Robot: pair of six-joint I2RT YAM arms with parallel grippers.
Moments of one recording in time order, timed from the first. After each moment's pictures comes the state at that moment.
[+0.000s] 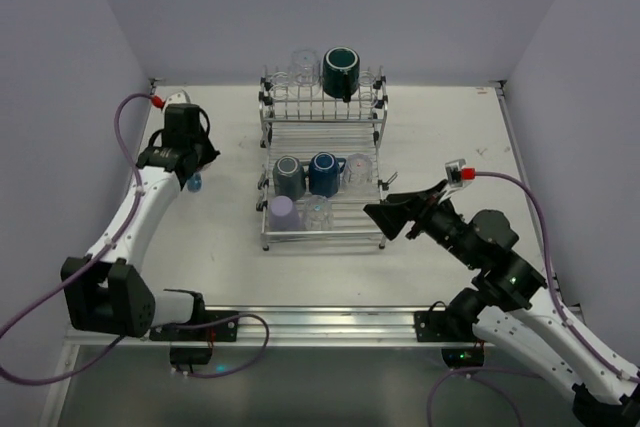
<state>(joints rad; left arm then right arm) -0.13 1.23 1.11 -0.56 -0.24 -0.49 0.74 0.49 0.62 -0.10 -0.05 0.66</state>
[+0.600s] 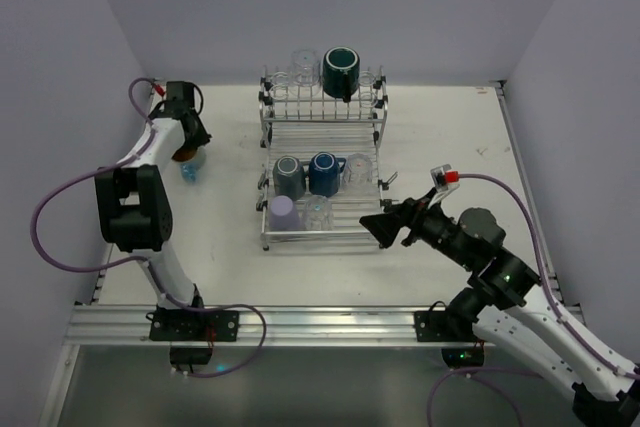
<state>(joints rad) 0.04 1.83 1.40 -0.52 -0.18 -0.42 0.74 0.47 0.58 -0.21 -0.08 0.64</state>
